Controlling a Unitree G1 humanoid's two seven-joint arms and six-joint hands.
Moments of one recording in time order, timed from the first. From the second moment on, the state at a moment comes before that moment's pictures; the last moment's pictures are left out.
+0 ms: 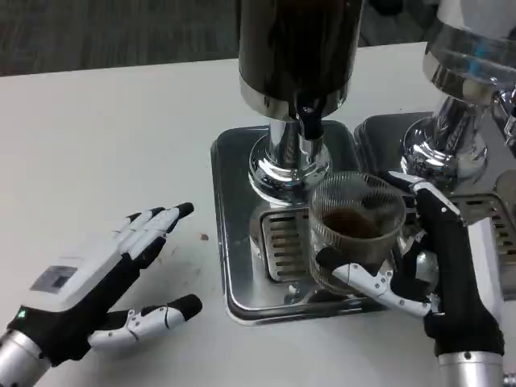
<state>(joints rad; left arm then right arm) 0.00 0.69 -0.13 0.51 0.53 -0.84 0.11 0.20 -0.08 0.16 0.07 -0.45 -0.46 -0.42</state>
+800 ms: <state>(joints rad) 0.09 0.72 -0.09 0.45 0.44 -0.90 -0.02 0.37 -0.06 0.17 -0.15 -0.48 -0.46 -0.33</state>
